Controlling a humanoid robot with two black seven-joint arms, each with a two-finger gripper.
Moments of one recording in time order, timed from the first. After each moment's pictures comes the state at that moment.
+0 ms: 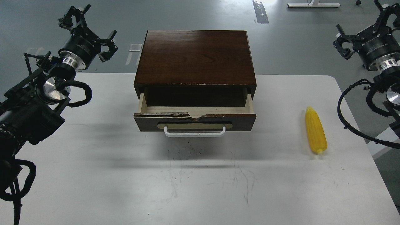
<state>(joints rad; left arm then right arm) -0.99 0.31 -0.55 -0.38 -0.27 -0.49 -0.26 0.88 -0.52 0.74 0.54 0.30 0.49 0.18</state>
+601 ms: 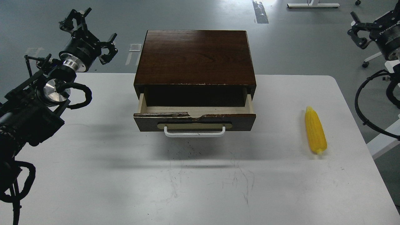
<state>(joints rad) -0.99 0.31 -0.55 -0.38 -0.27 -0.49 -0.26 0.93 -0.70 0.68 0.70 0.27 0.49 0.18</state>
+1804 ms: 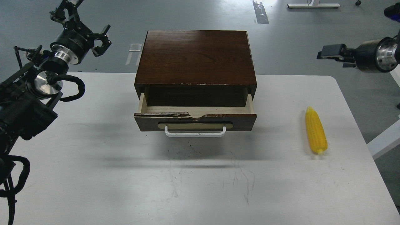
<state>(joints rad) -1.02 0.35 -0.56 -0.37 -0.26 -0.49 -0.23 1.38 -0.79 -0.25 0.93 -0.86 0.46 0.03</state>
